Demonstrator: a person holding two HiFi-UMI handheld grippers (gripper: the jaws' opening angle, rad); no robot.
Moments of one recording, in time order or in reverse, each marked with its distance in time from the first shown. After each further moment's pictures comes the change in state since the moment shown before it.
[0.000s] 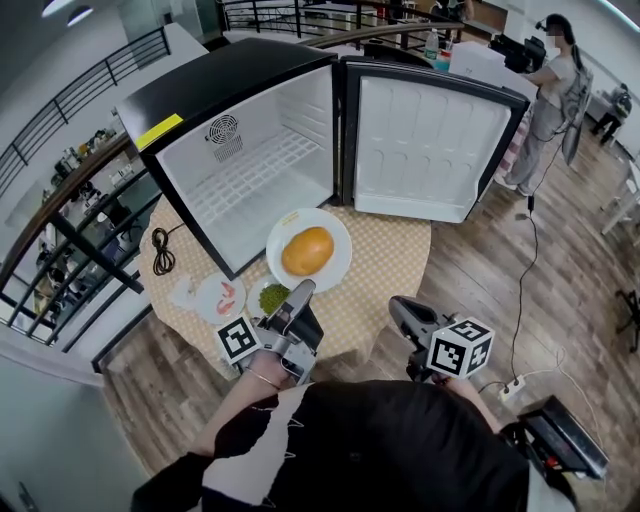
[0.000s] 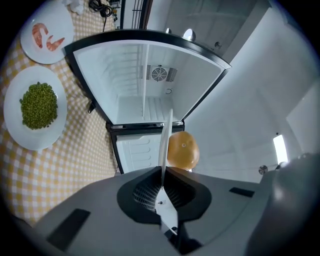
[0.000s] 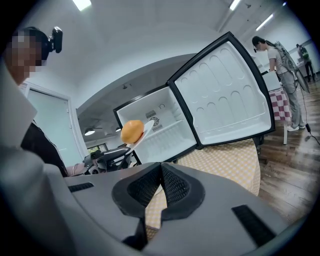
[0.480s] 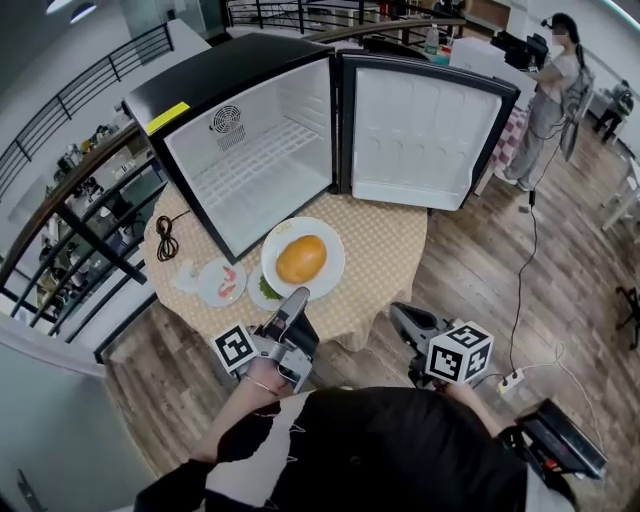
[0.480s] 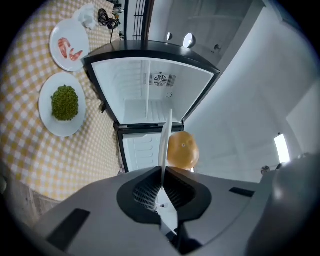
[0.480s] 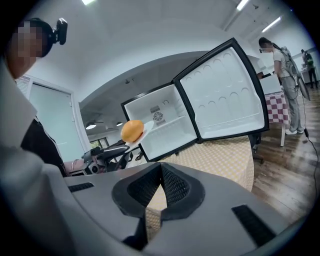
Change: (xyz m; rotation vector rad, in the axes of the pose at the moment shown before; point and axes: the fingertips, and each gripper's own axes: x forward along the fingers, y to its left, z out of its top) left arm -0.044 -0.004 -0.032 -0.018 -0.045 0.040; right arm -0.037 0.020 -0.030 -0.045 0.056 -0.011
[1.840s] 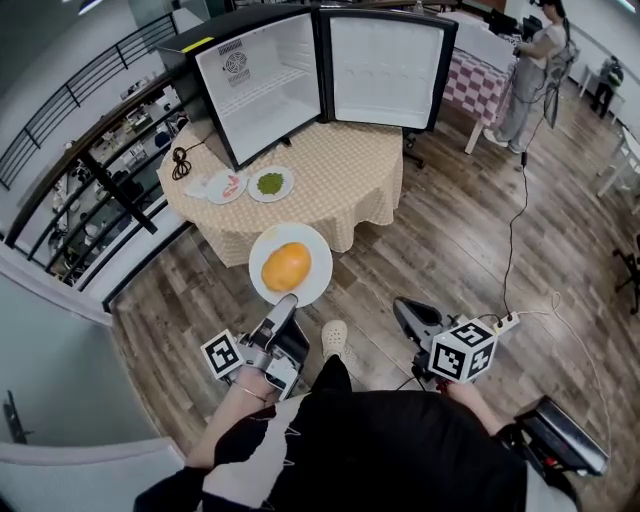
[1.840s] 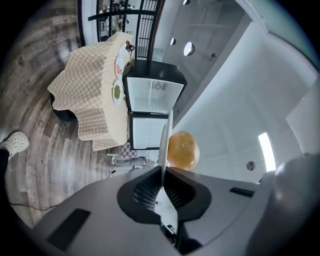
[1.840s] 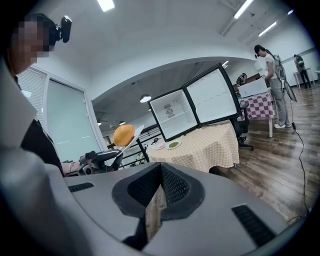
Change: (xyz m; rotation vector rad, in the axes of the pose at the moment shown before) left arm -0.247 -0.049 -0.221 -0.059 -0.013 -0.033; right arm -0.227 0.128 -0.179 -0.004 -0.010 0.001
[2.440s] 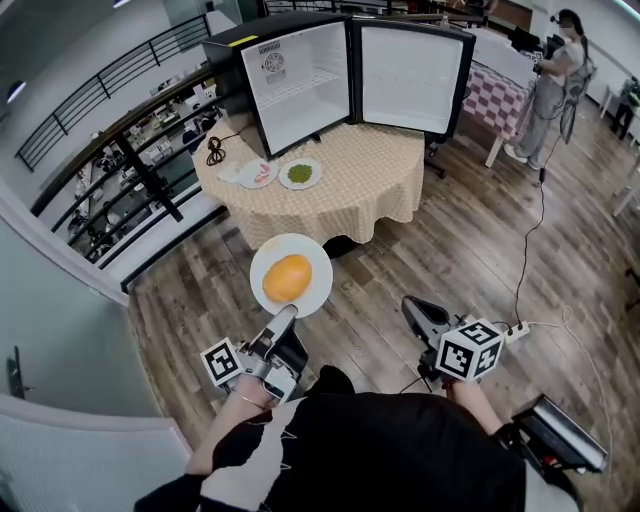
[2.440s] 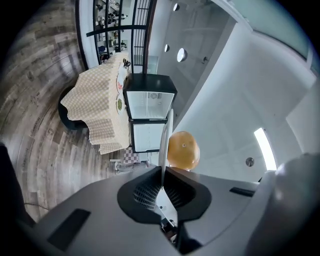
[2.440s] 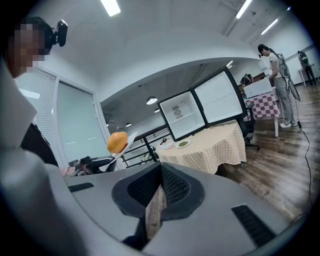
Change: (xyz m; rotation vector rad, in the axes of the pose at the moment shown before) left arm -0.097 -0.035 -0.035 0.058 -0.061 0.021; right arm -0.035 0.055 -0.021 -0.012 -0.016 0.062
